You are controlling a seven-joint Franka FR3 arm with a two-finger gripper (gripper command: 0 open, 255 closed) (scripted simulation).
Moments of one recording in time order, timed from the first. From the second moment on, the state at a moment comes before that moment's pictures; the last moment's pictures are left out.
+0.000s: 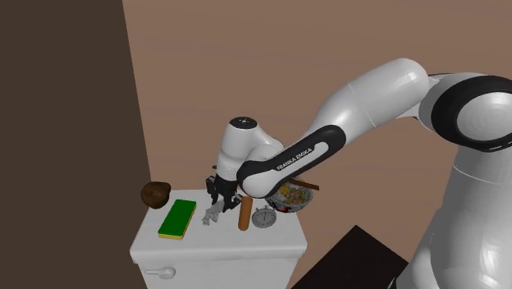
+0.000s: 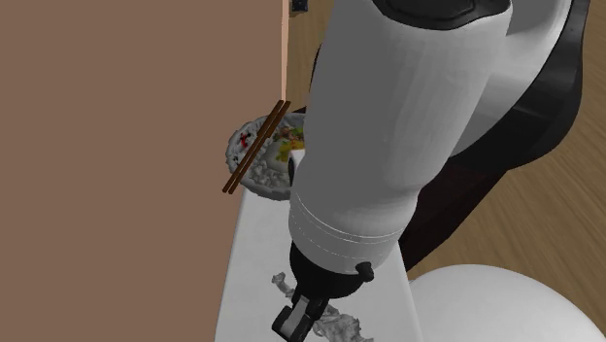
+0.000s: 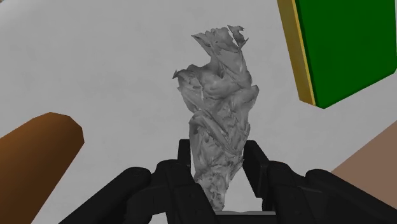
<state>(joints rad) 0.22 0.22 0.28 -2.15 -0.20 2.56 1.81</state>
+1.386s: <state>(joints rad) 0.20 0.07 0.30 -2.04 -0.10 2.31 1.74</state>
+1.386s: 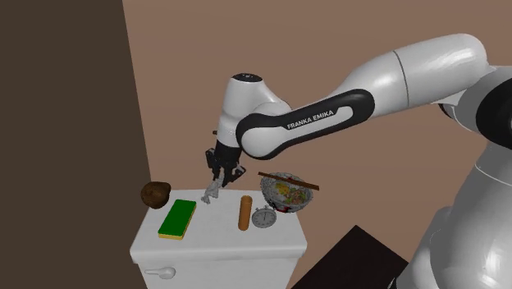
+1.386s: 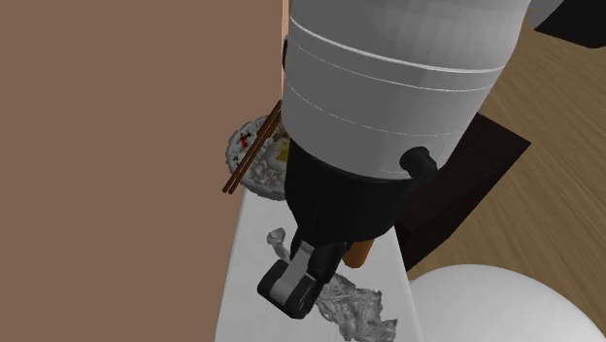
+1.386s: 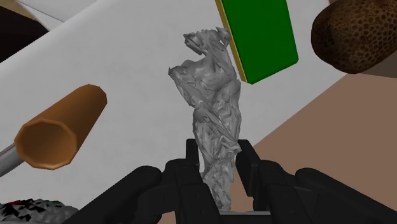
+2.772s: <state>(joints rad) 0.12 -0.30 0.16 -2.30 0.05 2.21 1.44</state>
